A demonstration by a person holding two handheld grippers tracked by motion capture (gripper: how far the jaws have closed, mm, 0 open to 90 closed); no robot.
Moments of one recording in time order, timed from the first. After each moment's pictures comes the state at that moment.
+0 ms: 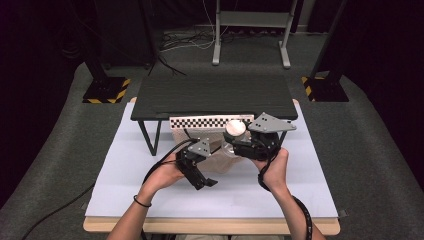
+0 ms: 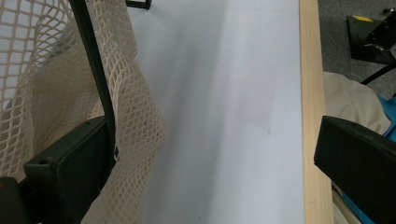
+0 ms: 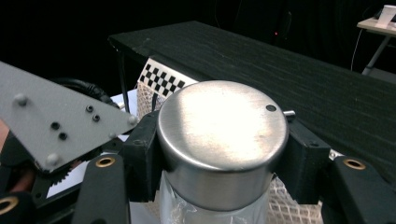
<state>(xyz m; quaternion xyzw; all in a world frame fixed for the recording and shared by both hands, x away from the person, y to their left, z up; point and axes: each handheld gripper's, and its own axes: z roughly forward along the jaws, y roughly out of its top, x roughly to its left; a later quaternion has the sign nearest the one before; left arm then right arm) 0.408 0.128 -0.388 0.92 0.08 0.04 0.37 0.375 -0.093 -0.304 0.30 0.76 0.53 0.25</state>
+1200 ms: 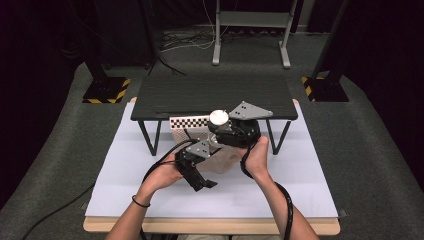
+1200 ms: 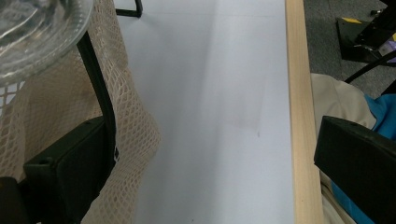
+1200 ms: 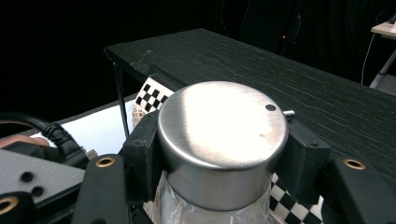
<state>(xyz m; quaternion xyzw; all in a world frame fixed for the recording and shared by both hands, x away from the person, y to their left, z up) 0.404 0.129 -0.384 0.92 0.07 0.03 0.38 0.410 -0.054 -0.306 0.29 0.76 0.53 0.25</state>
